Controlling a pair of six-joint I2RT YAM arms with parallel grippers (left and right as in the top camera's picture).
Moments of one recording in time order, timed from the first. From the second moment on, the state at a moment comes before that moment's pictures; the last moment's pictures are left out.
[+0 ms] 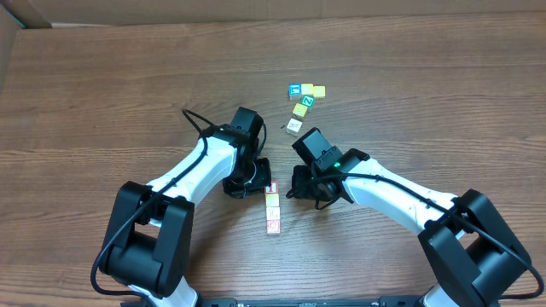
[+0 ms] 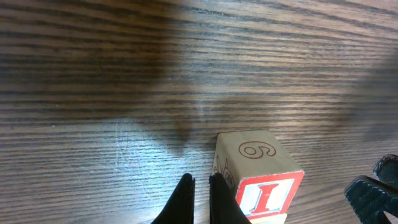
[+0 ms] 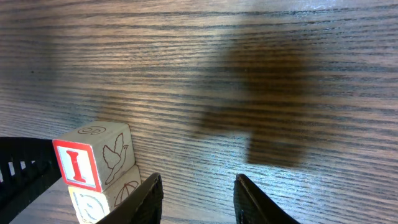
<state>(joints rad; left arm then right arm) -0.37 1.80 1.08 -0.82 0.23 -0.47 0.69 1.77 1.03 -0.51 -0.17 0.76</state>
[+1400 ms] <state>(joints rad) -0.24 1.80 1.14 -0.82 0.12 -0.46 0.67 1.77 1.08 -0.47 -0.13 0.69</state>
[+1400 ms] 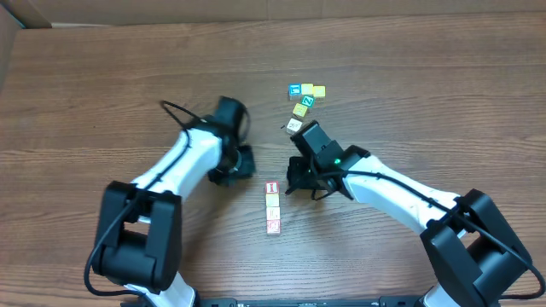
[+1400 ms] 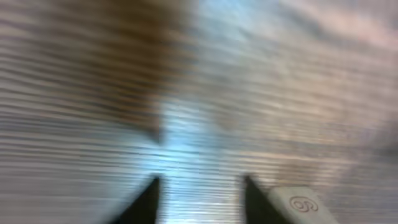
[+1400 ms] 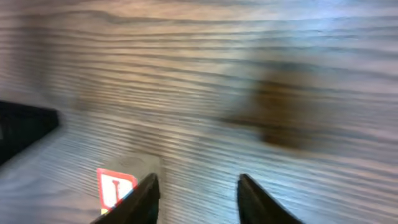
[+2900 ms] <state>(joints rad) 0.09 1.80 1.35 -0.88 0.12 -0.41 0.13 1.61 1.31 -0.72 -0.04 0.54</state>
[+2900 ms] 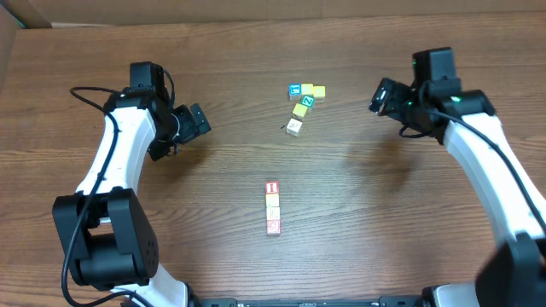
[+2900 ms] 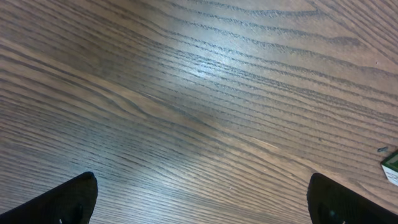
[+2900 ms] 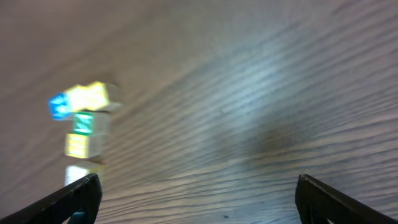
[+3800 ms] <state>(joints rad) 0.09 1.80 1.35 -0.88 0.12 -0.41 0.13 0.39 0.91 -0.53 0.35 0.52</state>
